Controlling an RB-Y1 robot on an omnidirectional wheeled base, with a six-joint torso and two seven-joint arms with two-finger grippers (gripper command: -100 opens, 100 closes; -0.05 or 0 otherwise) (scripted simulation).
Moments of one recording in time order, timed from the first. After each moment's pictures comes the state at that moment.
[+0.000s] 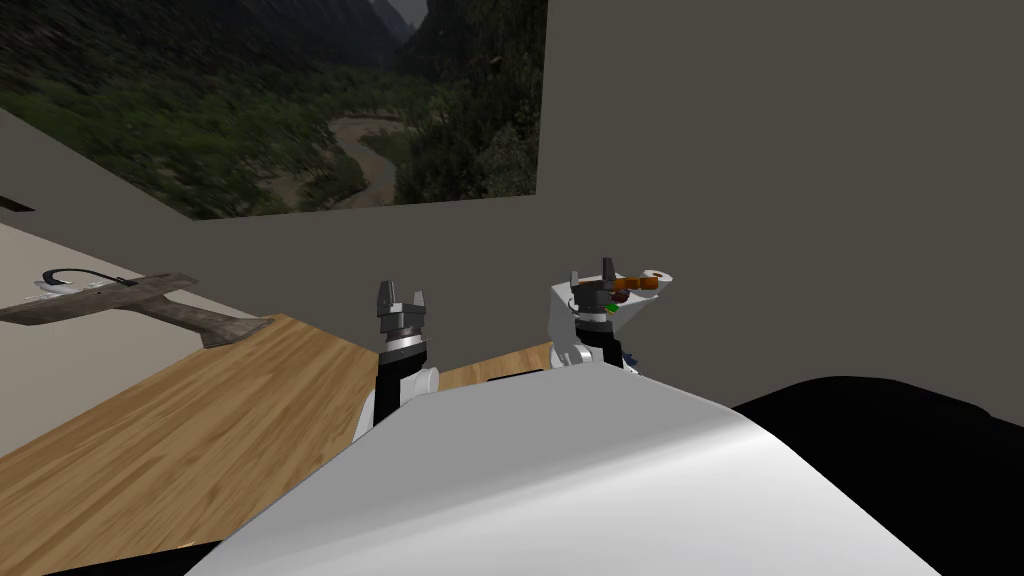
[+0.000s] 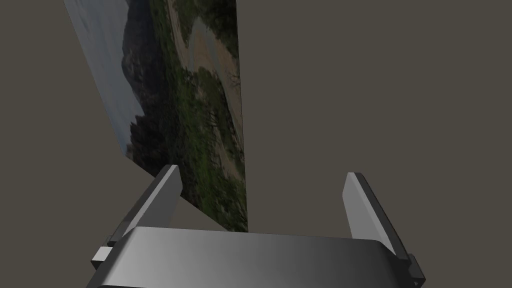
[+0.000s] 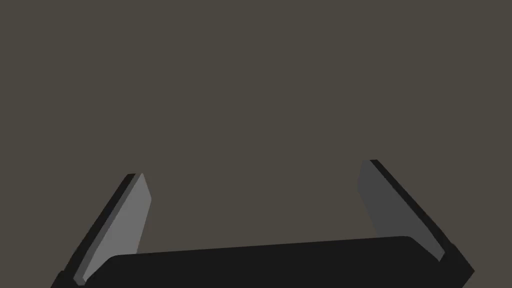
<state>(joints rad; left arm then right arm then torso) 0.46 0.03 0.05 -2.26 -0.06 -0.35 0.16 0.50 0.04 0.07 -2.23 -0.10 -0.54 -0.06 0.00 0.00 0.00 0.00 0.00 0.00</state>
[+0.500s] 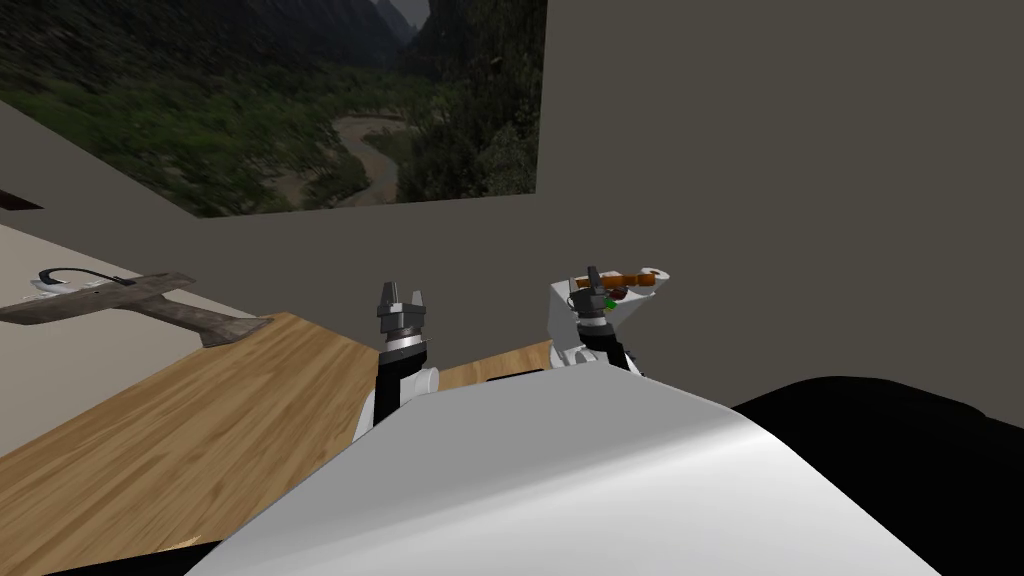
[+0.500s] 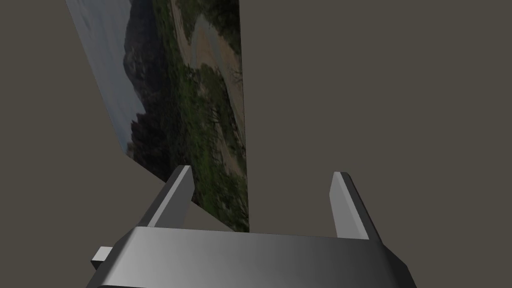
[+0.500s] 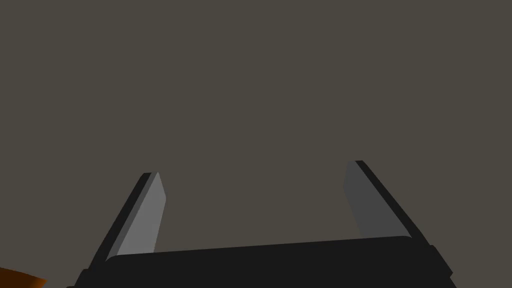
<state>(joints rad) 0.46 0.03 0.05 -2.26 -0.06 -0.35 0.16 0.53 -0.10 0.06 -2.19 -0.09 -0.53 0.01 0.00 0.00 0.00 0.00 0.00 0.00</state>
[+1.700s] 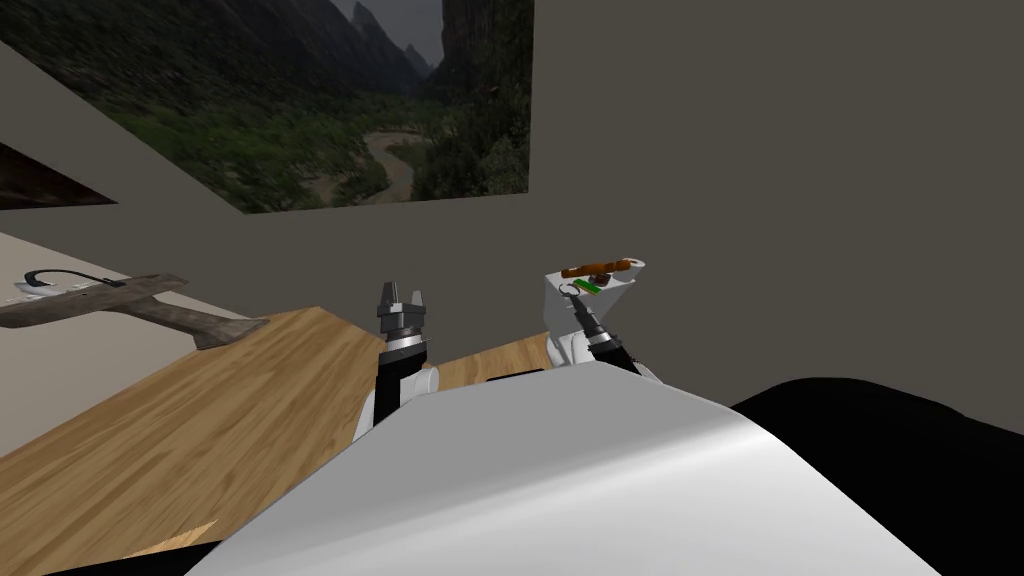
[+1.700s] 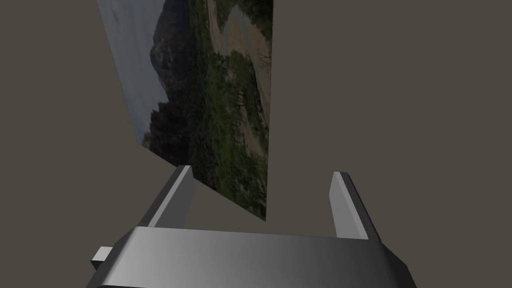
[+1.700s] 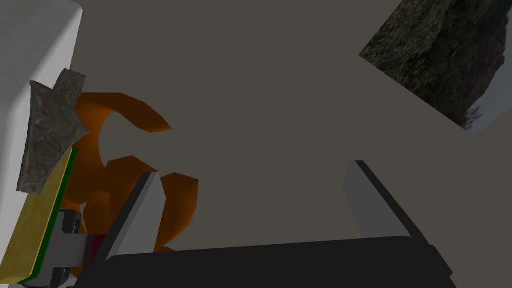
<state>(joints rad) 0.46 0.03 0.05 -2.26 -0.06 -0.35 0.16 0.64 -0.34 0.05 -2.04 -0.04 -0.46 0.29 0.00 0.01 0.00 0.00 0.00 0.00</state>
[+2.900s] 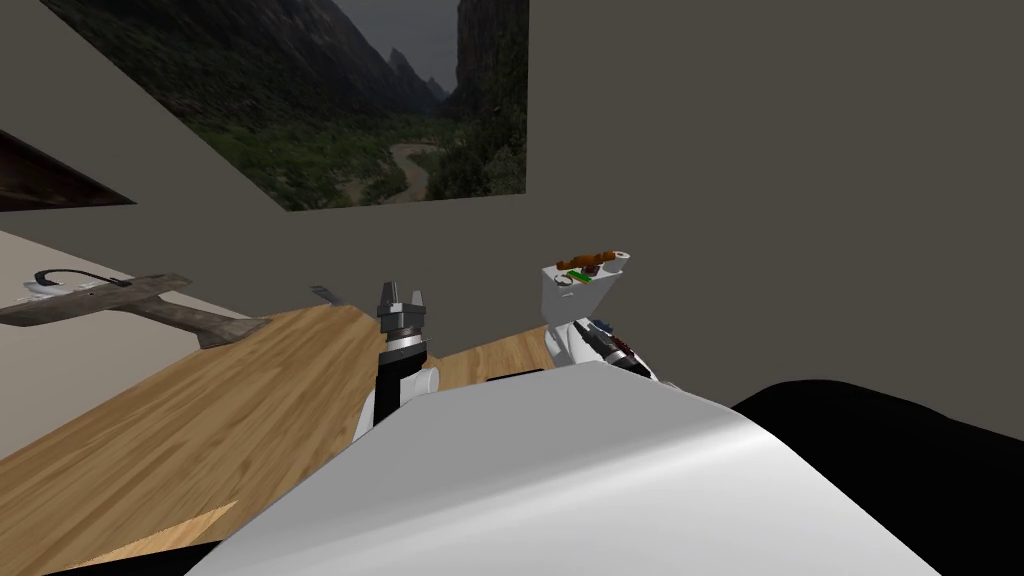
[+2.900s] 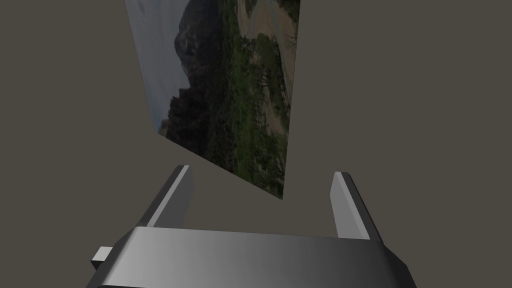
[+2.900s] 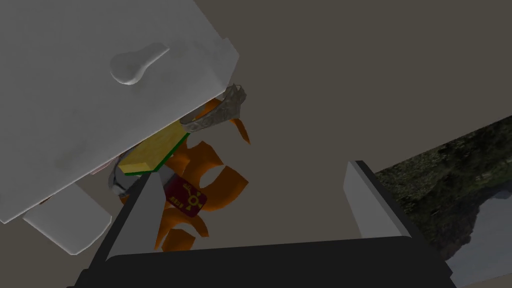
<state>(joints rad) 0.46 0.03 0.05 -2.26 -0.06 -0.35 0.16 0.77 -0.53 0.03 -1.91 0.01 -0.38 0.59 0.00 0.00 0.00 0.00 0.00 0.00</state>
